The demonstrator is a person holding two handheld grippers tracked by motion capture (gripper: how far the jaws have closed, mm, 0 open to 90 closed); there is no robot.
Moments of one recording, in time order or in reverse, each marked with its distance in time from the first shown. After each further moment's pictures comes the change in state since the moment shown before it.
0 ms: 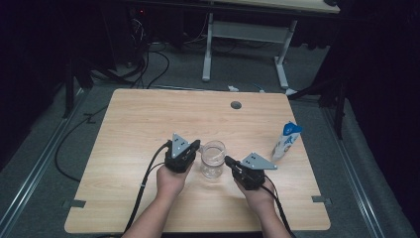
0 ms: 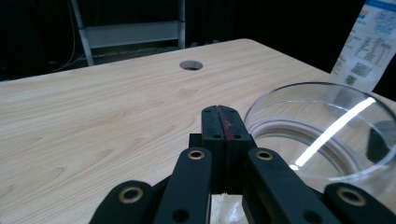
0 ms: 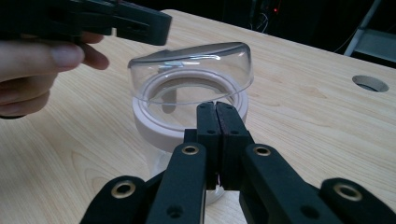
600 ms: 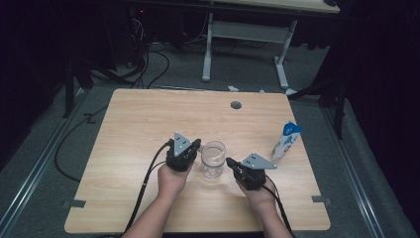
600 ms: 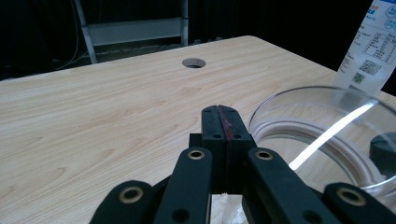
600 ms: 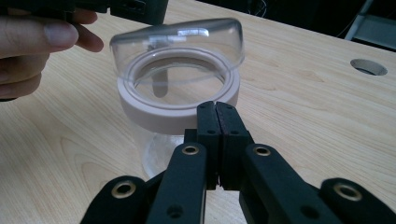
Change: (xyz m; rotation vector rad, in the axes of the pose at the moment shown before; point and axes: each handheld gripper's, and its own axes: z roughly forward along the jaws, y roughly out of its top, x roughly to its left) left arm 0.000 0.002 0.013 0.026 0.021 0.008; right arm -0.005 -0.007 0.002 0.049 -0.011 0.002
